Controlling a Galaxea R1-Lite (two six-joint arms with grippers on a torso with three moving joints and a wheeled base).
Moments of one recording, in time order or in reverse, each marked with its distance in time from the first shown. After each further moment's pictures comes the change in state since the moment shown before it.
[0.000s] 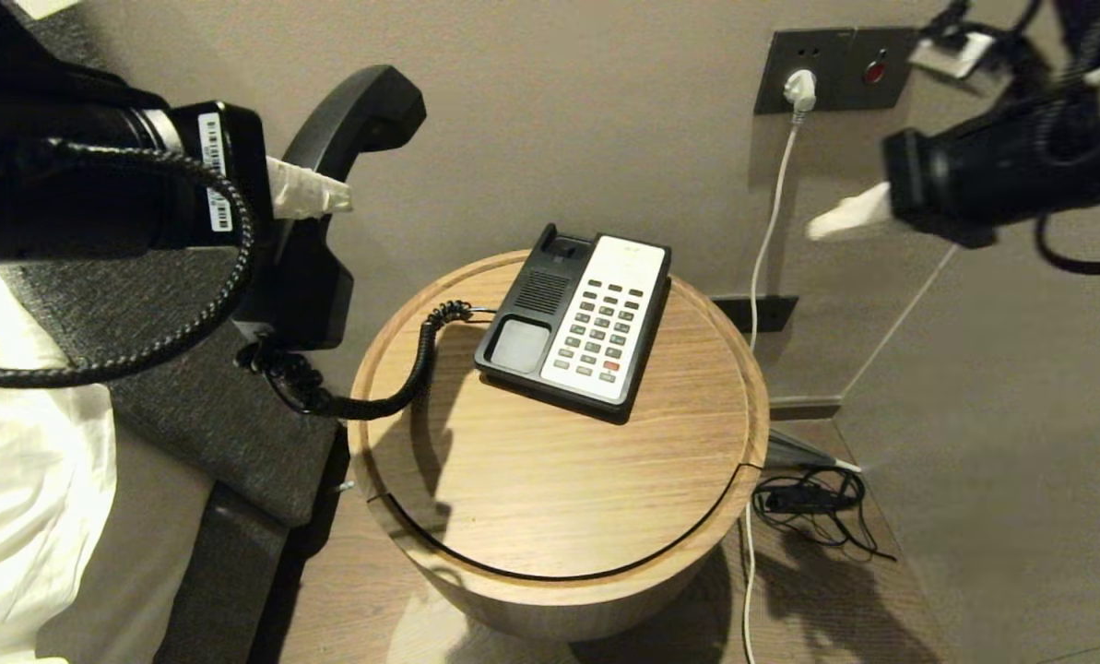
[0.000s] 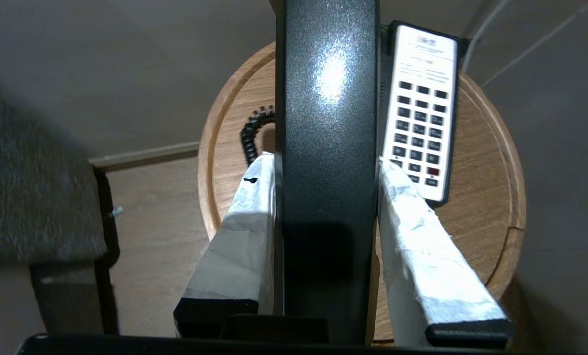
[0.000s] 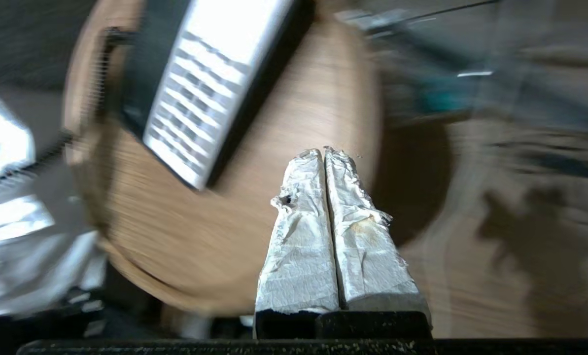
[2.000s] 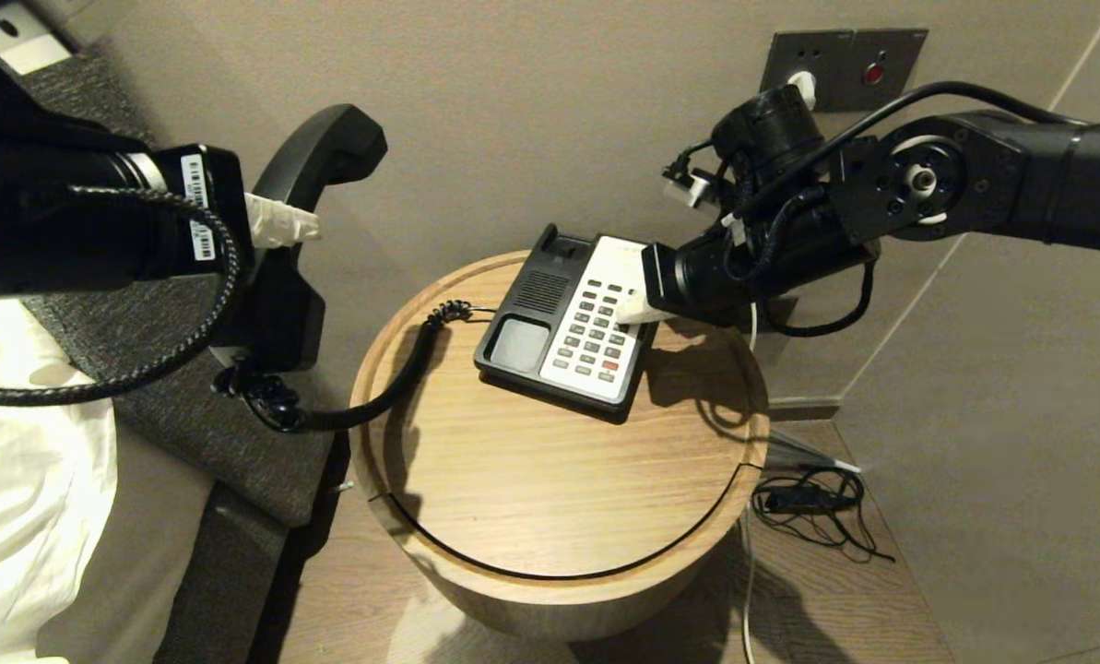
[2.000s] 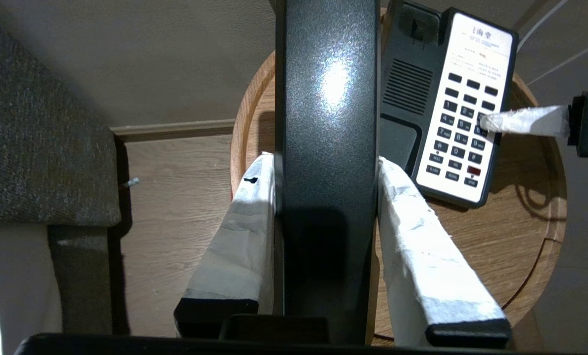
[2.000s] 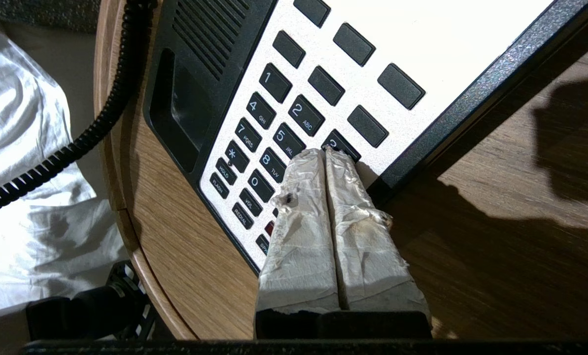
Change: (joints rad) left arm 0.069 -0.021 0.069 -0.001 0.003 -0.045; right arm 0.183 0.338 -0.110 -0.095 0.019 0.106
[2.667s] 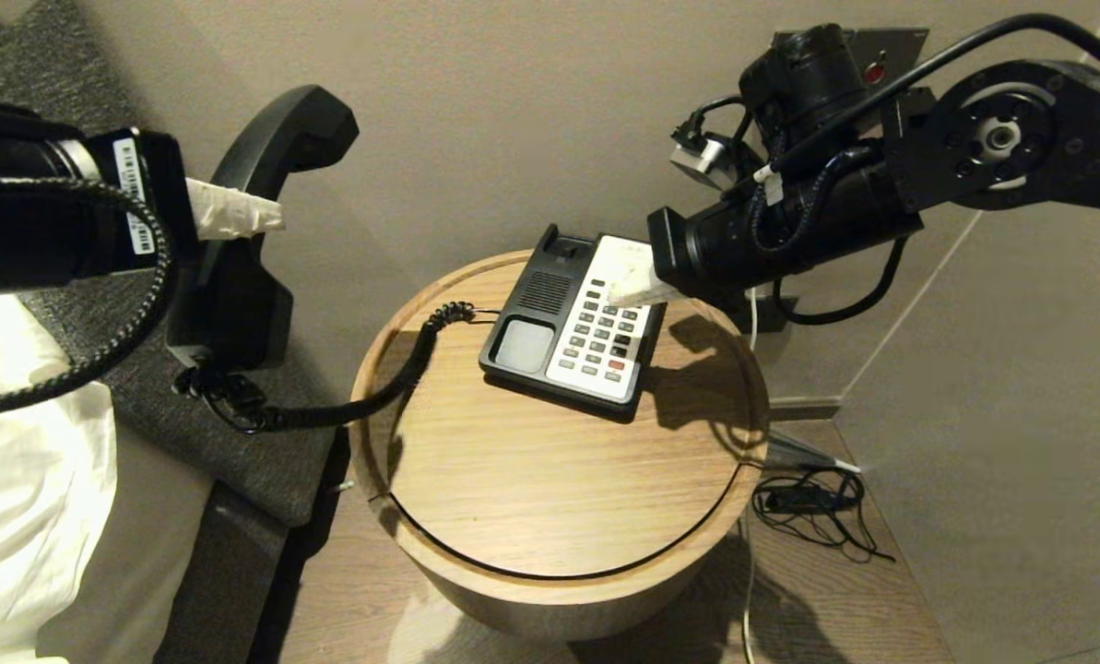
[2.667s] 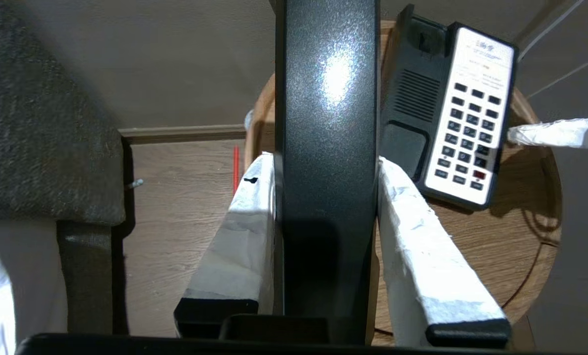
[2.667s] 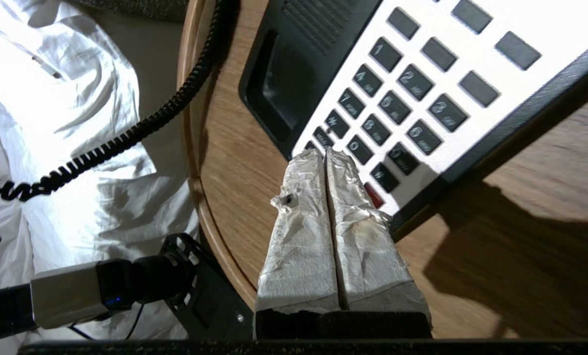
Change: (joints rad) left arm 0.019 -0.058 0.023 0.003 -0.003 -0.001; right arm 0.042 -0.077 -0.001 -0.002 0.098 0.062
